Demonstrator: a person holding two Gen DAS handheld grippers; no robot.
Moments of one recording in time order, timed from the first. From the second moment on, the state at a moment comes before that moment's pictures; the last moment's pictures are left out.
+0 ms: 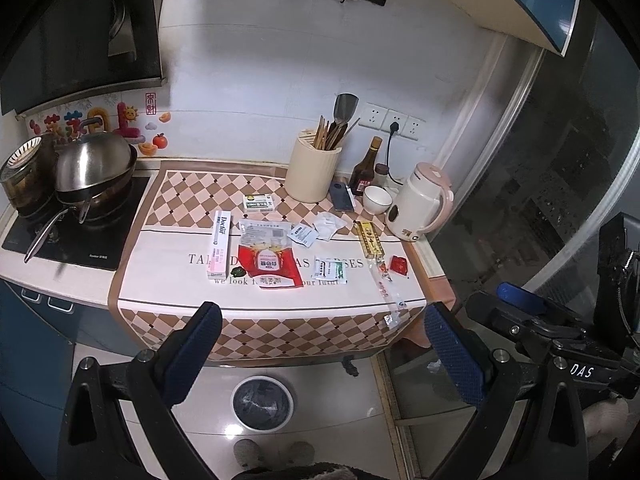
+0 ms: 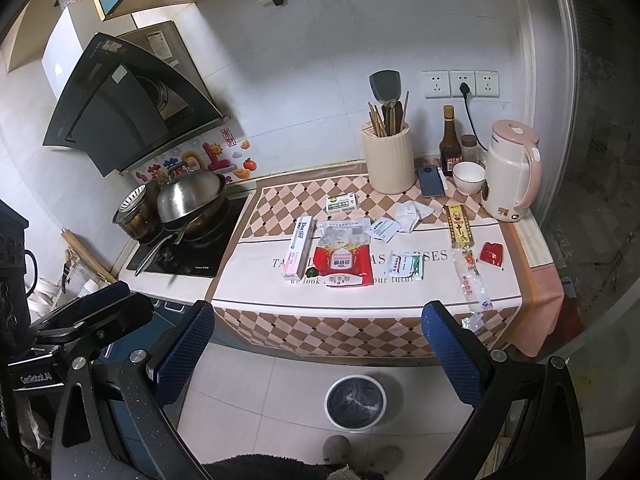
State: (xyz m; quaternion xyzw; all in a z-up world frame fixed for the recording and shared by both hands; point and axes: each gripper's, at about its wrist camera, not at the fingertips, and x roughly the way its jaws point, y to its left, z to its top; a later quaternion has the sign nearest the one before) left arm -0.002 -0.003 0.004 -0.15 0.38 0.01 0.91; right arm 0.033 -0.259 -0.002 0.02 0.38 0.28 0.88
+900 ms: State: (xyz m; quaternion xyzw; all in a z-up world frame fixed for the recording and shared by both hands) left arm -0.003 -0.003 0.005 -0.15 0.38 0.01 0.91; right arm 0.031 -0.261 -0.003 0.03 0.38 0.30 0.87
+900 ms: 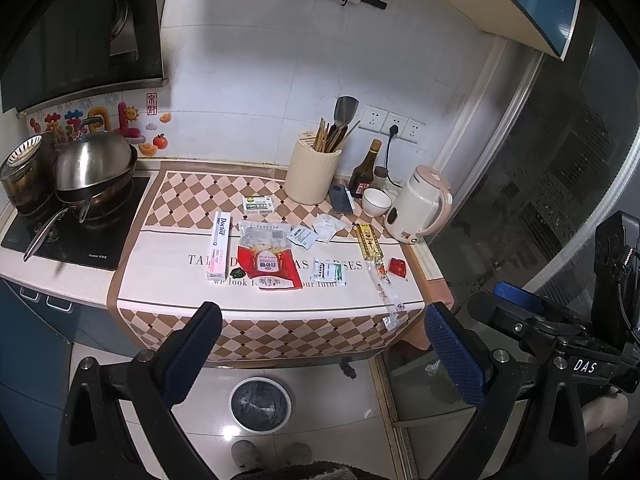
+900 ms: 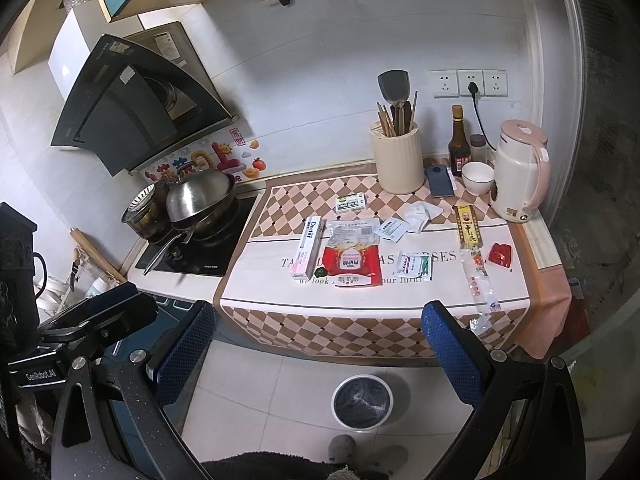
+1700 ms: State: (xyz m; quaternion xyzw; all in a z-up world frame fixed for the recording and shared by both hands) left arm 0.033 0.003 -0.010 -0.07 0.36 0.11 0.92; right arm 0.042 -0.245 -0.011 0.05 0.38 0.26 0.88
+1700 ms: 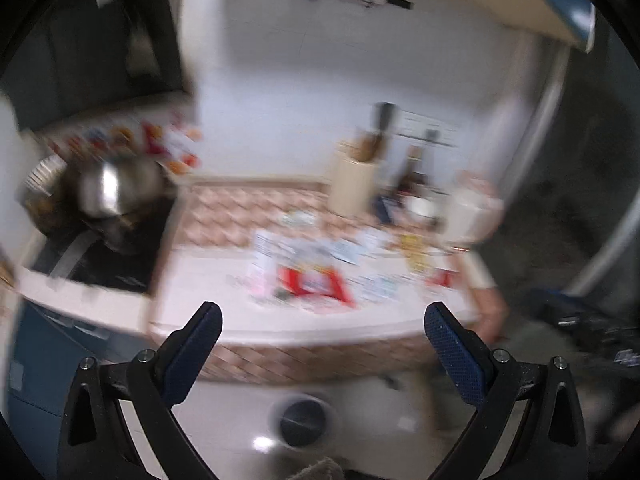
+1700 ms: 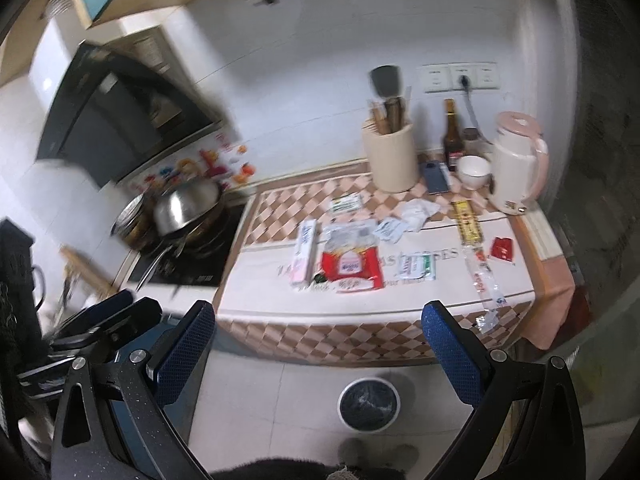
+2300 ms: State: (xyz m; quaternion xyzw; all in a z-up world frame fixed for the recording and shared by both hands) left arm 0.319 0.122 -0.274 -0.10 0.60 0.26 0.75; right arm 0.374 -0.270 -0.214 0.07 0.53 0.05 0.84
